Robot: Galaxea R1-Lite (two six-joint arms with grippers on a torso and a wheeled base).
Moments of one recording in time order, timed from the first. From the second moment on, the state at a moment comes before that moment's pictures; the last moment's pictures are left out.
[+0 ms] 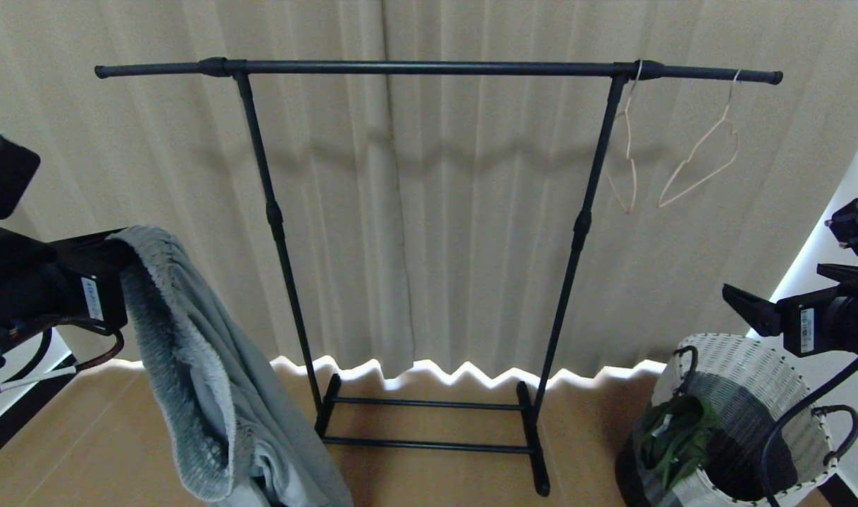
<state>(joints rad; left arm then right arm) -0.18 1.18 -0.66 -0.42 0.05 0.29 0.15 1.27 -0.59 -0.40 -0.26 -0.19</state>
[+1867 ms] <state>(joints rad) -0.17 1.18 -0.65 -0.43 0.05 0.29 0.14 1.25 -0.61 -0.40 -0.25 -0.25</state>
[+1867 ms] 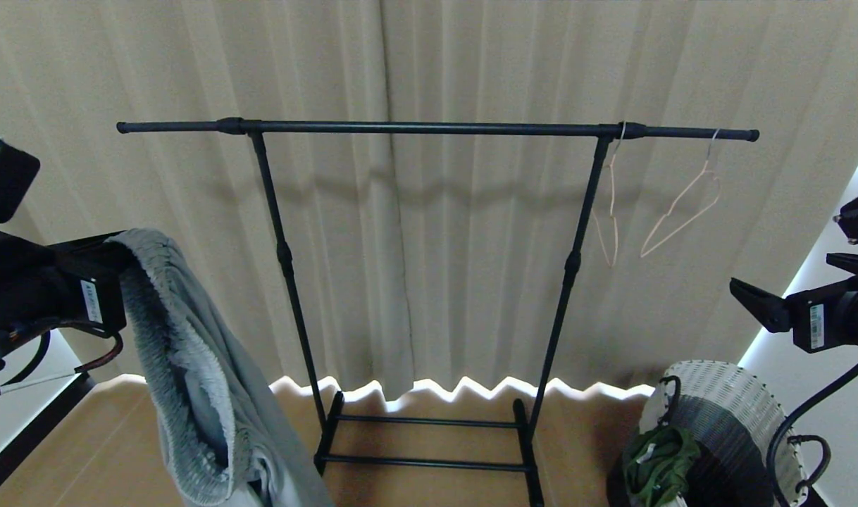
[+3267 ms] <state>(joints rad) -0.17 1.18 -0.65 -0.43 0.05 0.29 0.14 1.26 -0.61 -0.40 -0.25 -0.25</state>
